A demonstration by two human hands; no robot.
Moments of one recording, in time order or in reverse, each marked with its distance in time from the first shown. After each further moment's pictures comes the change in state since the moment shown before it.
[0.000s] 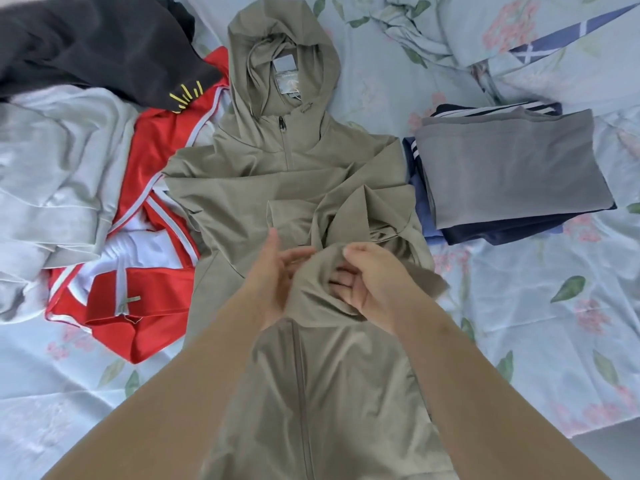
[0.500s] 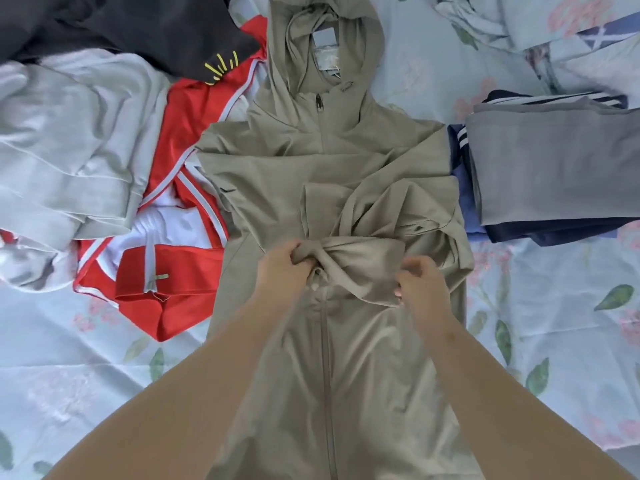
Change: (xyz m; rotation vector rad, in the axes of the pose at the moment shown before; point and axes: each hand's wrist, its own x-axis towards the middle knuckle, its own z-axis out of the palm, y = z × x) left_hand 0.010 -0.010 -0.048 0.881 0.337 0.500; right_hand 0.058 0.055 -0.049 -0.661 0.523 -0.202
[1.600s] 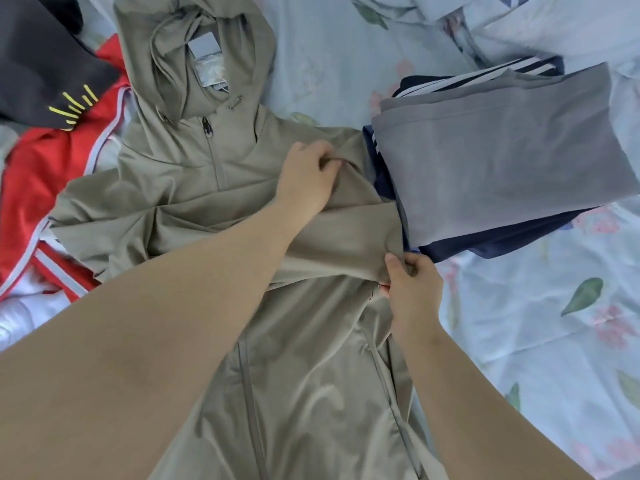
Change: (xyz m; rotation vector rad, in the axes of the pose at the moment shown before) left_hand 0.156 0.151 0.135 0.271 -0.052 0.485; right_hand 0.084 -0.006 -0.055 0.432 0.260 0.039
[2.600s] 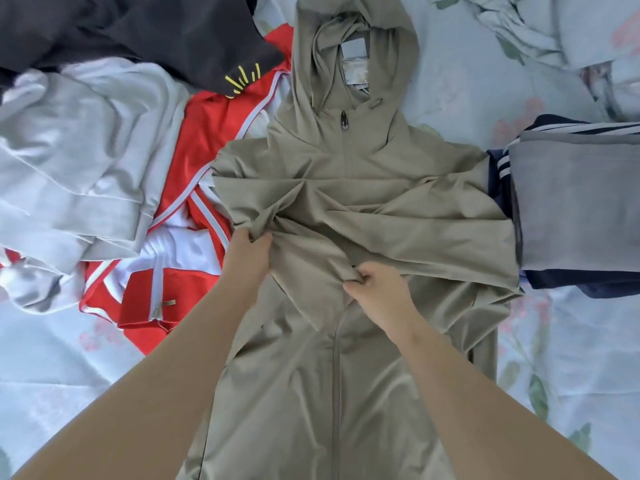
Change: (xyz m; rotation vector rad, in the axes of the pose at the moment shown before) left_hand -0.167 -0.136 -0.140 -0.561 0.331 -0.804; right_hand -0.096 0.002 0.106 -0.791 -0.678 -0.317
